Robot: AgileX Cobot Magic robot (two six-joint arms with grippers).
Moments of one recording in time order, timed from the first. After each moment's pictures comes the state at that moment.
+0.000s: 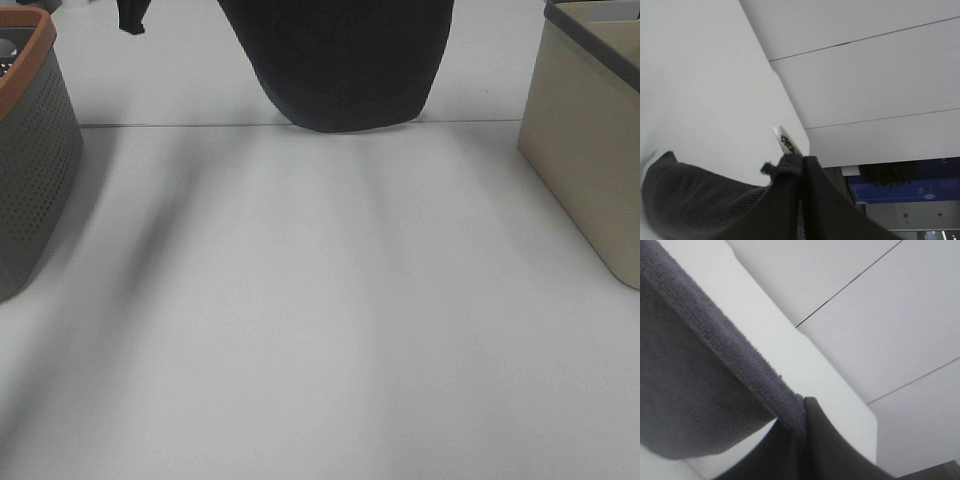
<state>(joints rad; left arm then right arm) -0.23 2.18 -1.80 1.07 -0.14 -2.36 0.18 1.98 -1.62 -0.42 -0.07 -0.42</state>
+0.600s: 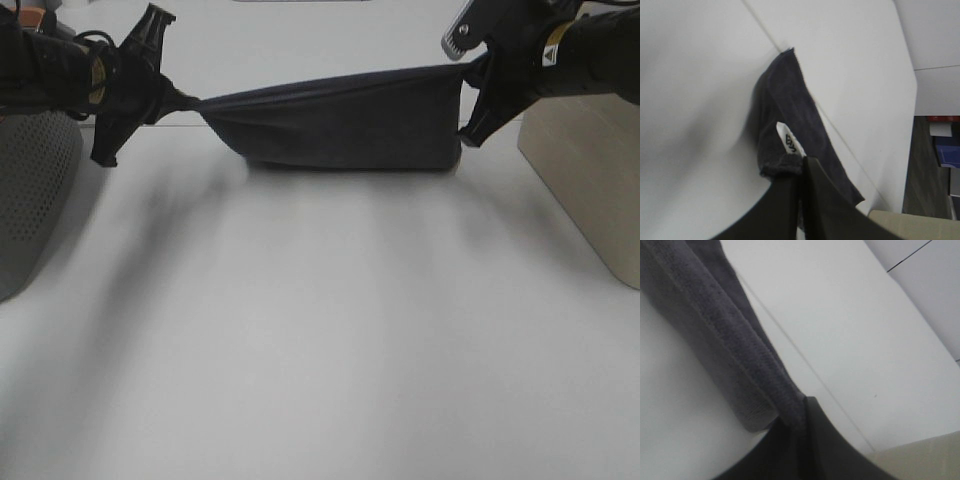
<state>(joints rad) -0.25 1.98 -1.21 1.08 -0.20 -2.27 0.20 1.78 -1.03 -0.43 -0.19 -0.43</state>
